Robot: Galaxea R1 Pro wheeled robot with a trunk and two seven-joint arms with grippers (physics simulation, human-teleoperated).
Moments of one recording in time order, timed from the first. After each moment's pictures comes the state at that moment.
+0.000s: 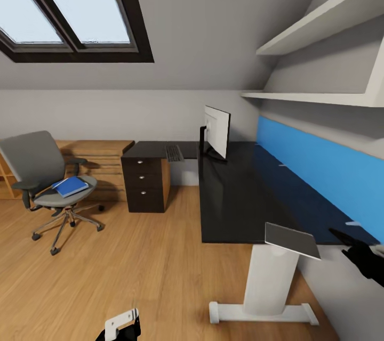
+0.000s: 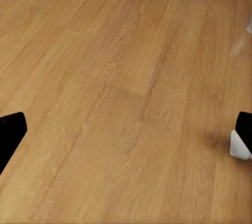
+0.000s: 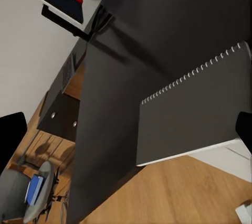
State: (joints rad) left arm 0.07 -0.11 -0.08 -1.13 0.19 0.06 0.36; right arm -0.35 -0.18 -0.91 -1.33 -0.44 0.98 0.56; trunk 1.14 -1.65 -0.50
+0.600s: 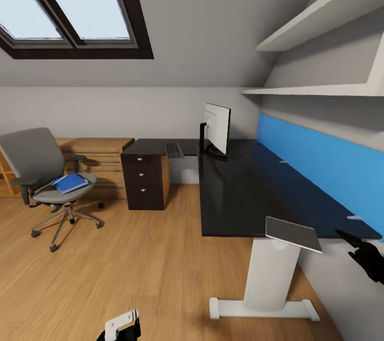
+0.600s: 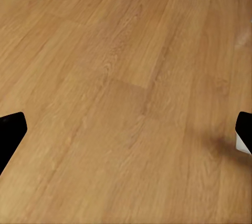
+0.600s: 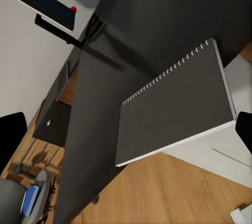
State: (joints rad) left arm 0.07 -0.11 -0.08 -1.13 0.19 0.06 0.36; right arm -0.35 -0.18 -0.95 -1.33 -0.44 0.98 0.56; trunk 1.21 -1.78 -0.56
